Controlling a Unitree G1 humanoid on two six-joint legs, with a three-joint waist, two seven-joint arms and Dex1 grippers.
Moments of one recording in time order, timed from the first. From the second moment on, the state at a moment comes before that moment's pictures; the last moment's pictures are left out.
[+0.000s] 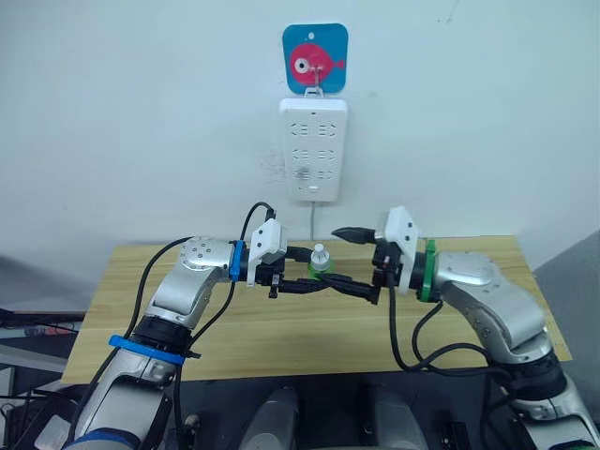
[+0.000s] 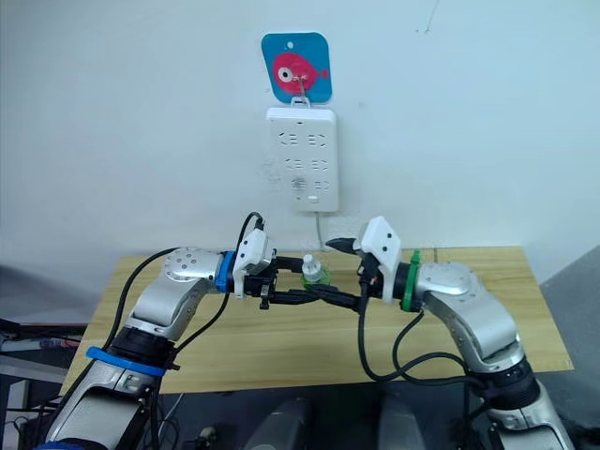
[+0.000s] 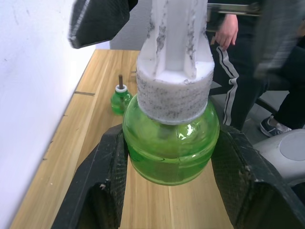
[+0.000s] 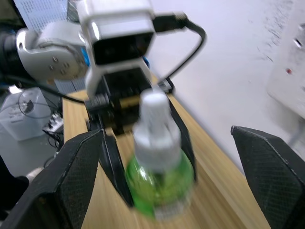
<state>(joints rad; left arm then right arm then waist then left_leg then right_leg) -0.53 0.51 -0.23 0.16 -0.33 0.12 -1.31 -0.42 -0.42 0.22 -0.41 0.41 0.63 0.77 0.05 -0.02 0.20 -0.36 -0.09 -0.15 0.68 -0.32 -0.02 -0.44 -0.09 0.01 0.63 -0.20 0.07</state>
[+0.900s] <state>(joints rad) -0.48 0.55 -0.21 0.12 -0.33 0.13 -1.32 -0.40 -0.58 0.12 -0.46 0.54 0.72 0.88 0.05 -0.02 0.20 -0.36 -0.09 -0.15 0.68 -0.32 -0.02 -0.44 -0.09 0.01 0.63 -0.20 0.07</state>
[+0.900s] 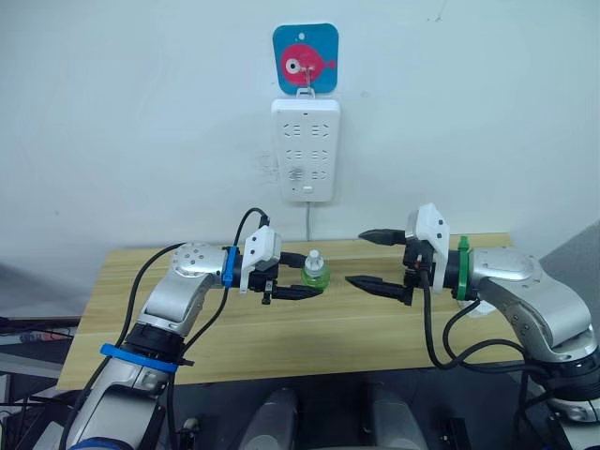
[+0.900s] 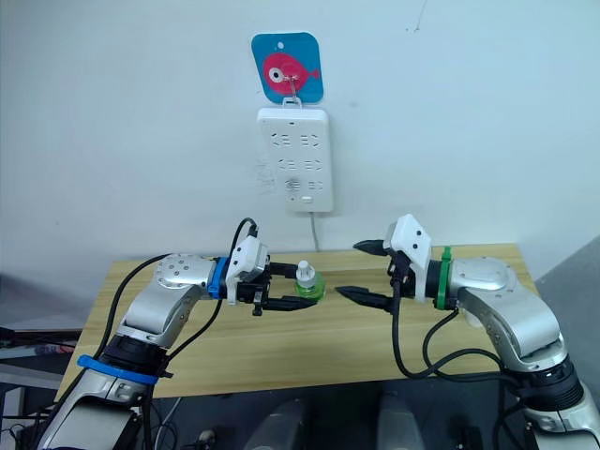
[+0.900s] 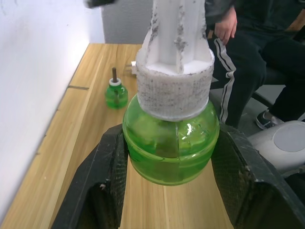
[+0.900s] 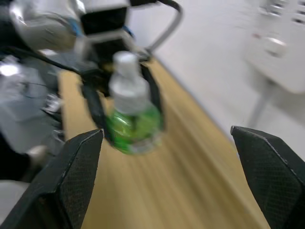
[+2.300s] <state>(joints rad) -0.50 0.51 -0.20 0.13 -0.33 0.13 -1.31 -0.52 -0.40 0.09 -0.43 0.74 0.91 0.73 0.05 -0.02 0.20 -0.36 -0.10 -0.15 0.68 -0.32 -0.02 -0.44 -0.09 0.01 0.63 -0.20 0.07</state>
